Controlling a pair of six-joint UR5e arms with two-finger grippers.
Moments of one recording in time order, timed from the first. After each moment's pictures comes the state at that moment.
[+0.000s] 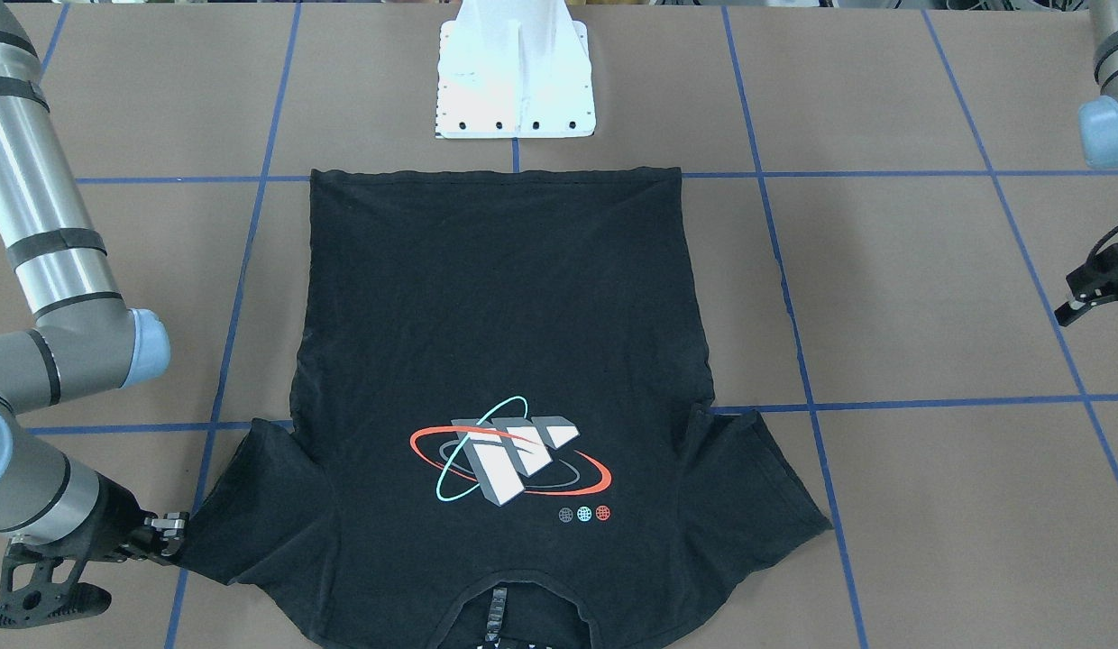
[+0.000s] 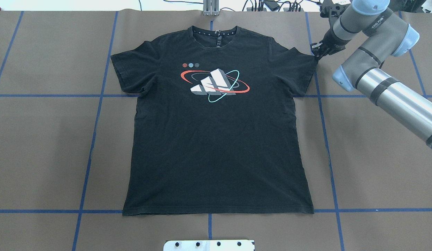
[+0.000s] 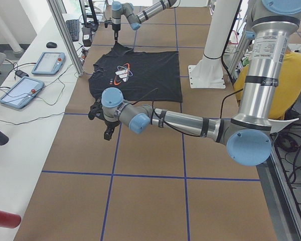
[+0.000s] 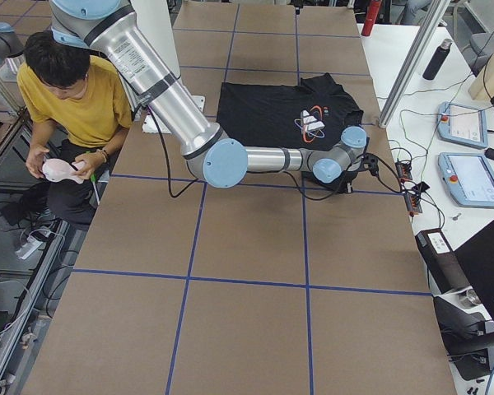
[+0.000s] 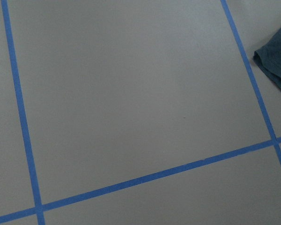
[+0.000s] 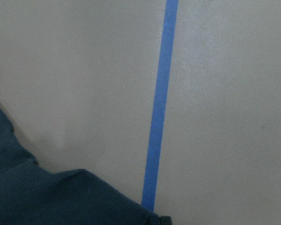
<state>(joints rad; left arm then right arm) -1.35 -1.70 -1.59 -2.00 -2.39 -0.33 1.07 -0.85 0.87 -0.90 2.22 0.72</state>
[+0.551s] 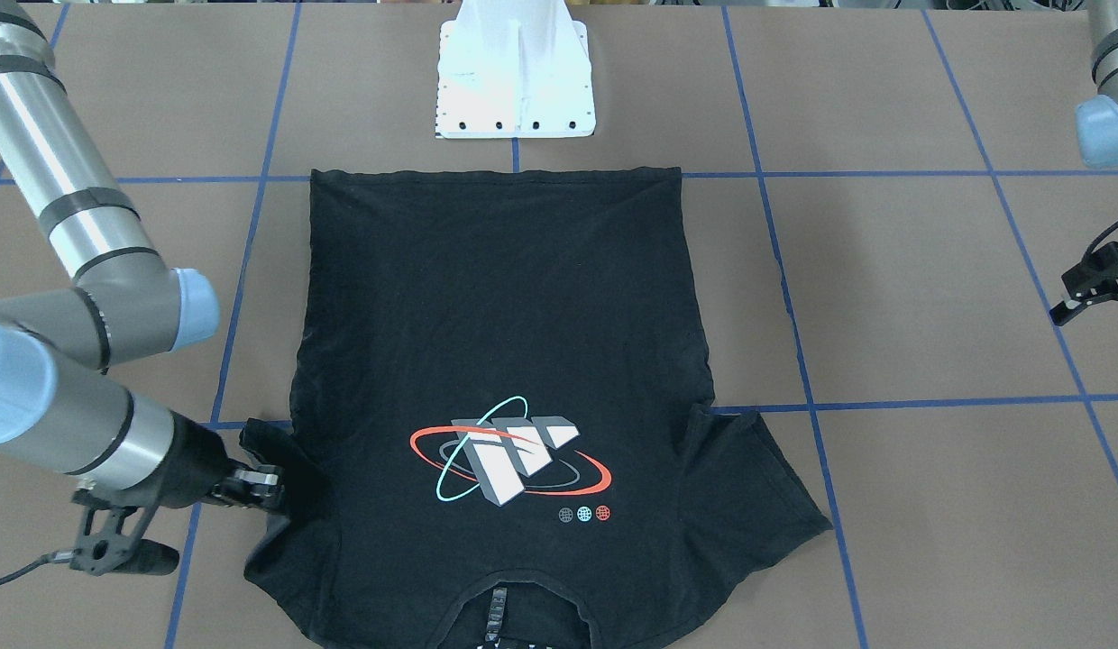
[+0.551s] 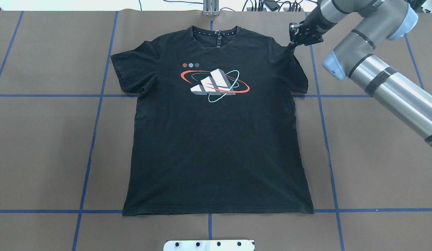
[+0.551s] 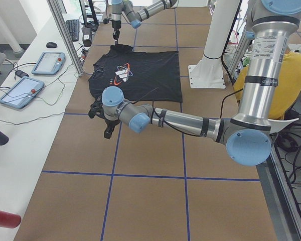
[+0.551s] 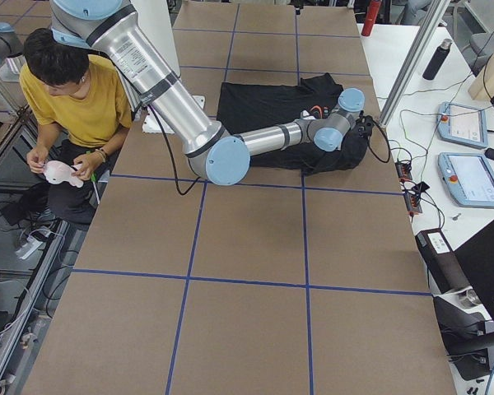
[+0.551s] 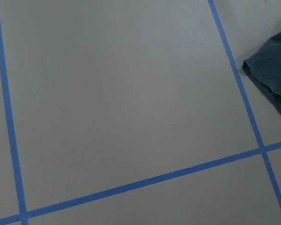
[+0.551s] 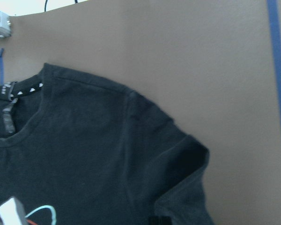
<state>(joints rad) -1.35 -1.70 -1.60 -2.01 -2.39 -0.34 0.99 -0.81 1.05 -0.90 2.29 1.15</state>
